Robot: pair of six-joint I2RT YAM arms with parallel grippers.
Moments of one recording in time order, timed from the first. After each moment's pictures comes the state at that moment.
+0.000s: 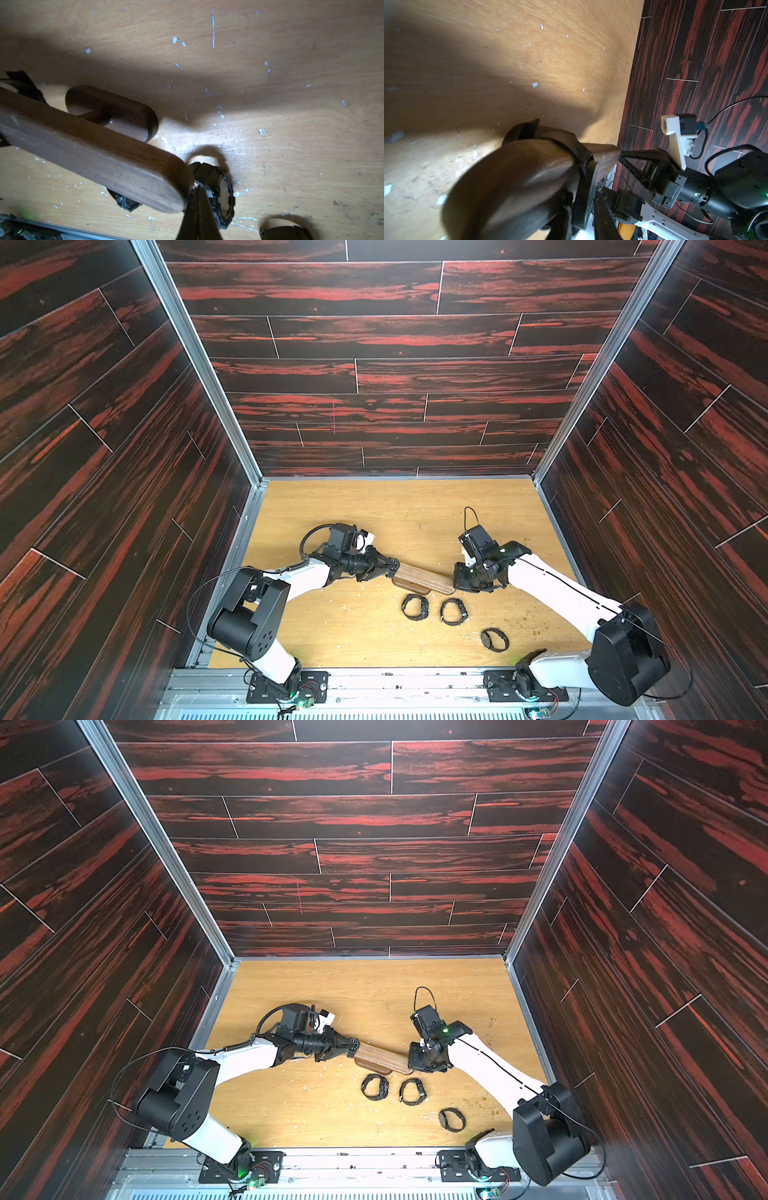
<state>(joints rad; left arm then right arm) -0.41 1.62 0.77 0.11 0.83 -0.98 0.54 1.37 0.94 -0.86 -0.10 0.61</state>
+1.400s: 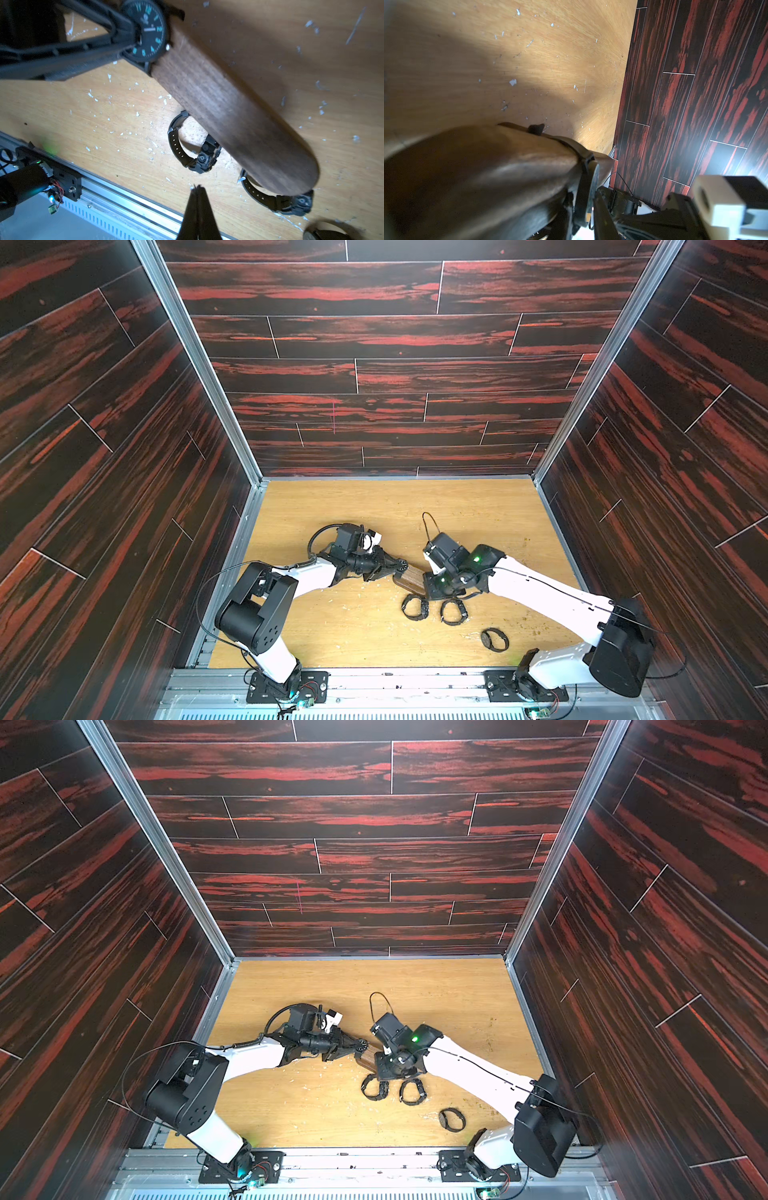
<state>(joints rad) -0.45 1.67 0.79 0.19 0.83 -1.02 0.87 1.42 1.09 -0.89 -0.10 0.65</state>
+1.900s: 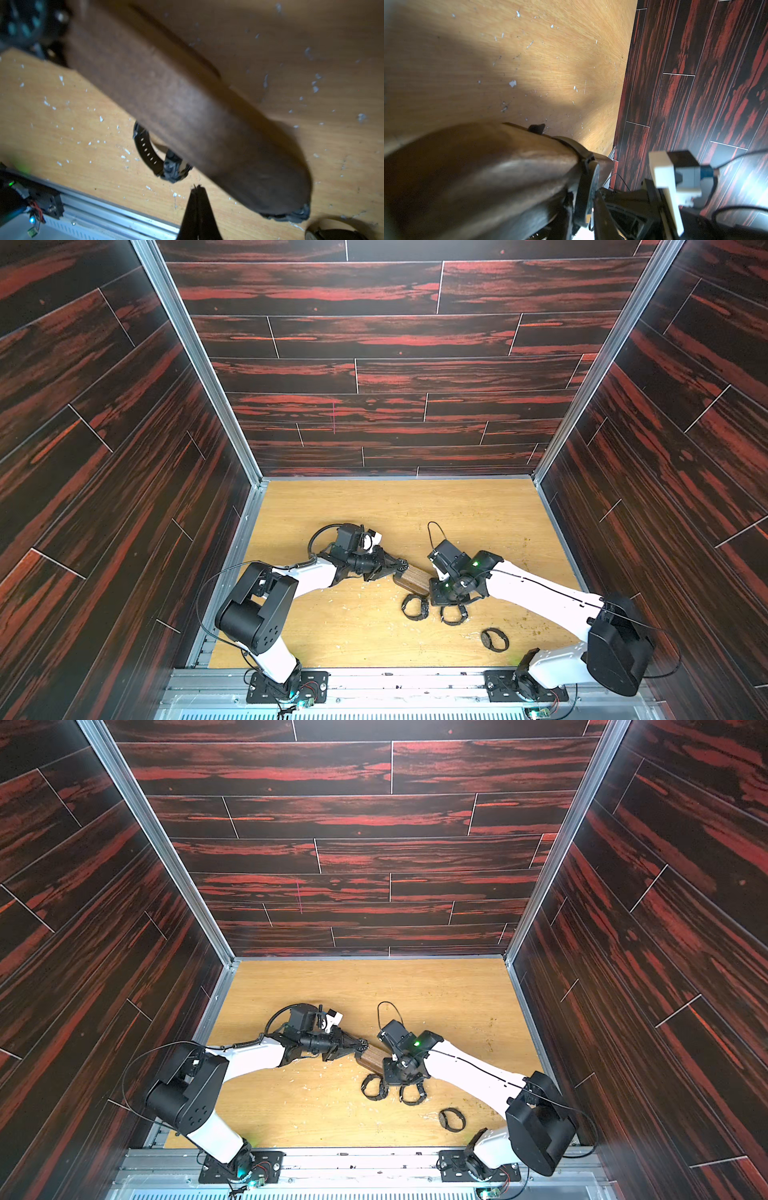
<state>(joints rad) -0.46 1.67 0.79 0.19 0.82 -1.03 0.80 1.43 0.98 -0.84 -0.10 0.69</state>
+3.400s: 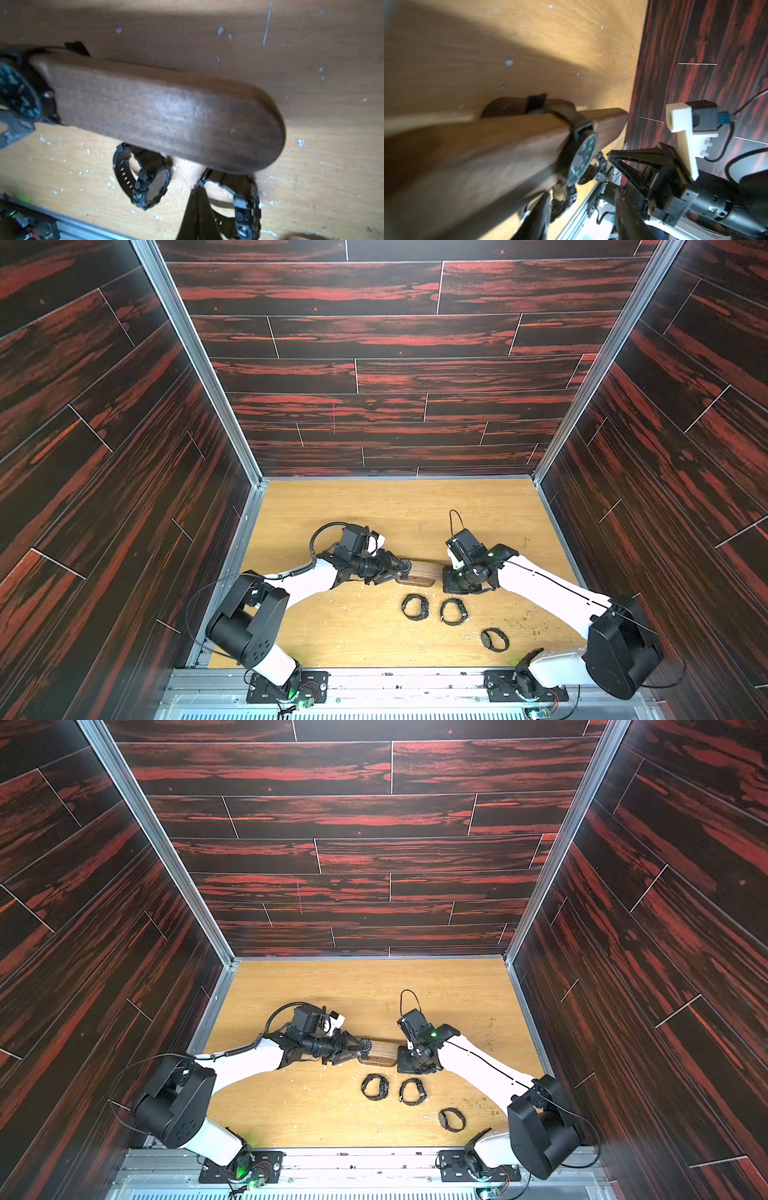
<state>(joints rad) -0.51 1.57 0.81 -0.01 0.73 -0.96 0.64 1.39 0.93 -0.80 -0.11 0.59</state>
